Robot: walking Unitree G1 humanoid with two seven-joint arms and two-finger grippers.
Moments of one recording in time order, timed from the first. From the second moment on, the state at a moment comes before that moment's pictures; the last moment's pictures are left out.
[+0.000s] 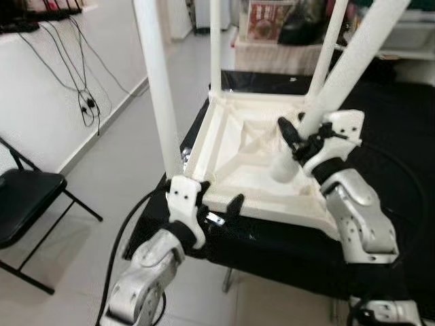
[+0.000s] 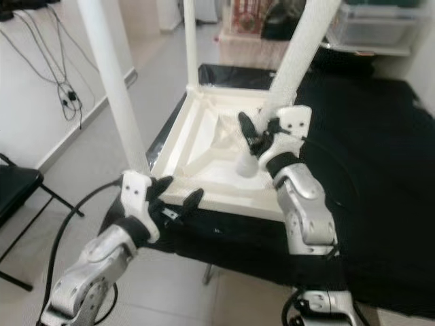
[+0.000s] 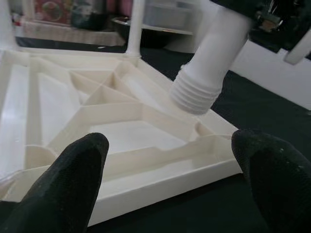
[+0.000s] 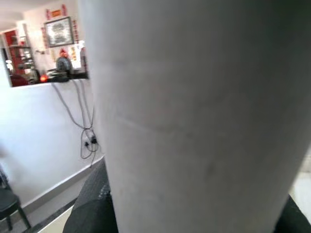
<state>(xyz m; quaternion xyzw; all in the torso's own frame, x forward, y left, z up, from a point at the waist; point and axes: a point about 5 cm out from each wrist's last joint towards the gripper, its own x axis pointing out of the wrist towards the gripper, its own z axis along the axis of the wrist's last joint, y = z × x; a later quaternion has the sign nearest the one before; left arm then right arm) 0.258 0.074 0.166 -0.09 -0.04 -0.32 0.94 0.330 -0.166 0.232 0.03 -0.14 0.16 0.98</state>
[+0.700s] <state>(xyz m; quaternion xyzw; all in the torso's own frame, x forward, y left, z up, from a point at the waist) 0.246 0.094 0.142 -0.05 0.01 -0.30 0.95 0.321 -0.145 0.222 -0.03 -0.11 0.26 0.96</state>
